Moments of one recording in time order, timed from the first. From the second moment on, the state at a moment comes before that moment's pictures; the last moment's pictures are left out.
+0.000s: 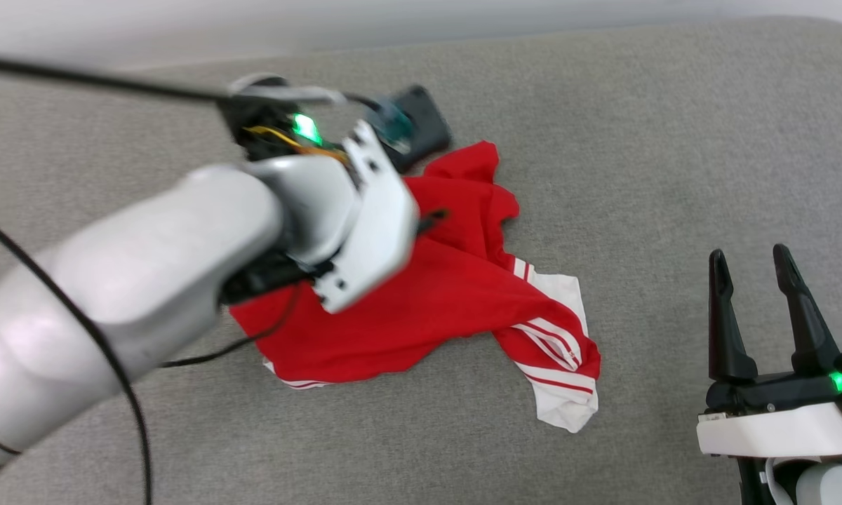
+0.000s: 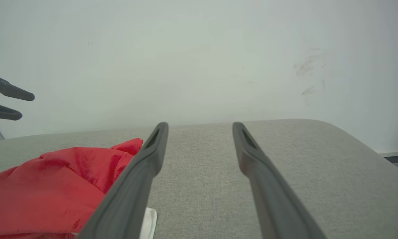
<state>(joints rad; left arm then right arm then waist) -1.27 0.61 -1.28 0.08 -0.95 -0.13 0.49 -0.05 -0.05 -0.04 -0.09 0.15 0.13 -0.26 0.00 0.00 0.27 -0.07</state>
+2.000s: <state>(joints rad) -1.54 0.56 -1.28 0.28 -0.90 -0.13 0.49 -0.16 -0.05 -0.02 -0.11 0.19 0.13 -0.26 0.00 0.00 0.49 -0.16</state>
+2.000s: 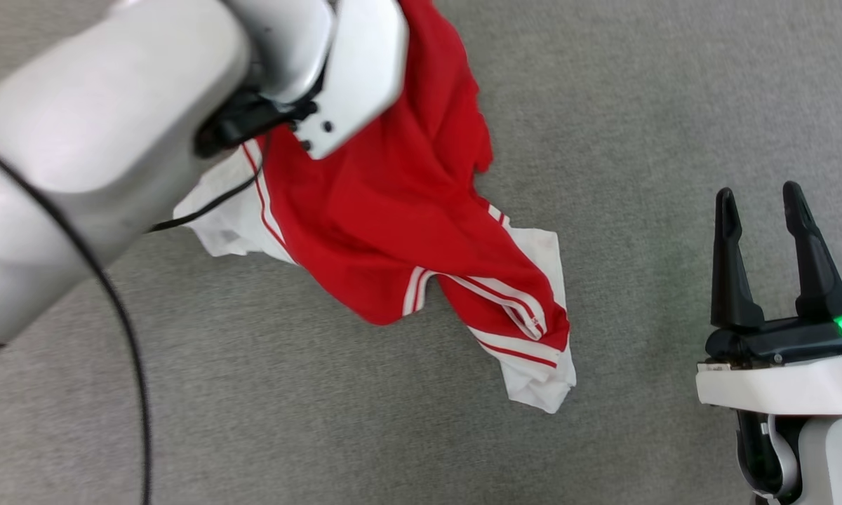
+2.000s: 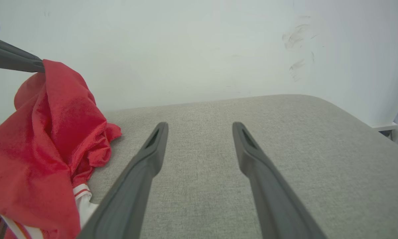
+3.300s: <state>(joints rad) -1.40 0.75 -1.28 0.11 -1.02 -0.13 0.65 -0.09 -0.05 -0.04 -0.09 0.18 0.13 -0.26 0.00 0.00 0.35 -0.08</state>
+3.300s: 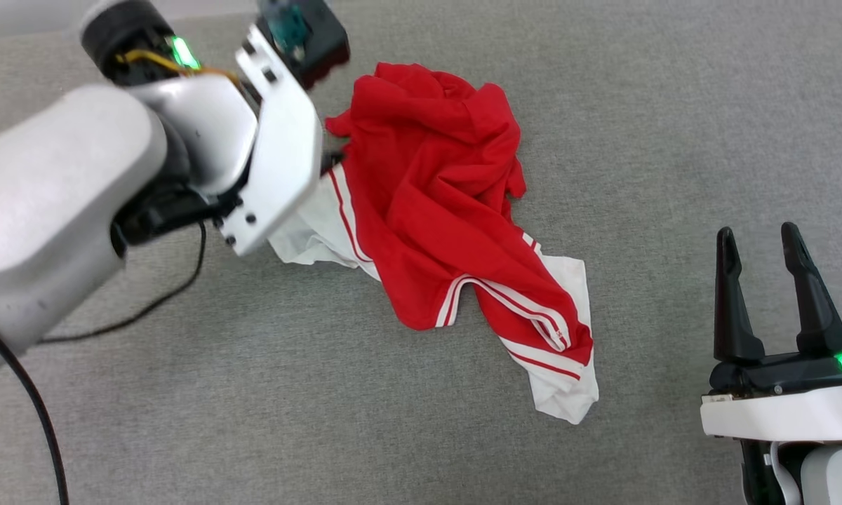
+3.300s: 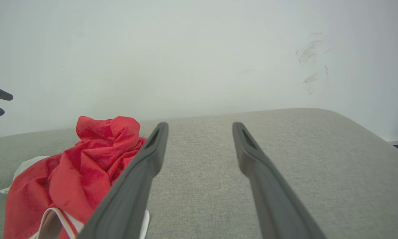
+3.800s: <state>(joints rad) -1.20 0.78 -1.28 0.03 -0.94 -0.13 0.89 -0.11 -0.05 -0.02 -0.10 0.18 0.13 -0.26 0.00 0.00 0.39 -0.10</state>
